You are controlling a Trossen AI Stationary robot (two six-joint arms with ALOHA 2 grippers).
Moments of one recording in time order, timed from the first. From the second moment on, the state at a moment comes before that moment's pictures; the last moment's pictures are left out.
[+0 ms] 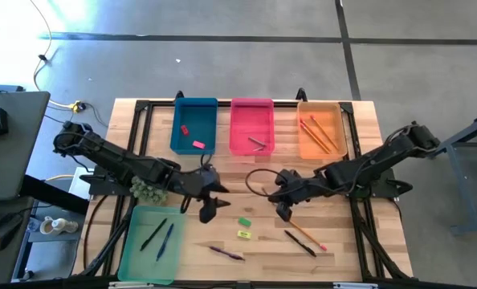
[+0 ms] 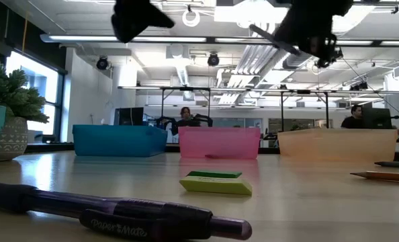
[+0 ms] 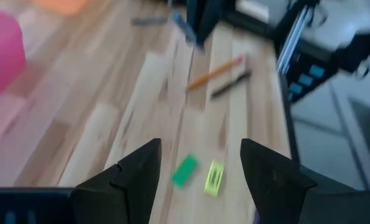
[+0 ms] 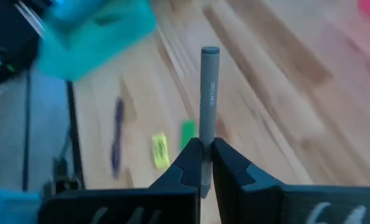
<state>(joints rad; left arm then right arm) -0.21 1.38 0.98 -0.20 -0.19 -0.53 0.37 1.35 0.93 -0.34 0.22 0.81</state>
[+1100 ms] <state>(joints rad) 0.08 1.37 0.98 -0.19 -0.20 -0.43 -0.11 1.34 1.01 -0.13 0.12 0.30</state>
